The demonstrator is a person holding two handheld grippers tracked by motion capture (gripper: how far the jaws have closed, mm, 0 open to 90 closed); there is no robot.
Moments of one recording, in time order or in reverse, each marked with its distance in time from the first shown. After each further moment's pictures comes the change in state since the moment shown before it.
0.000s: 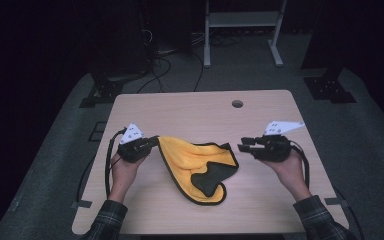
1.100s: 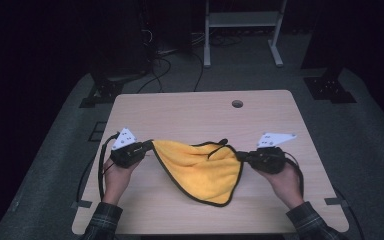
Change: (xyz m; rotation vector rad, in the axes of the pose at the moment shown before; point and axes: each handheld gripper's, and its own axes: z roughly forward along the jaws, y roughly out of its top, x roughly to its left) left arm -0.004 -0.008 -0.022 0.001 0.007 -0.006; right arm 0.018 -0.014 0.001 0.053 -0.055 0.023
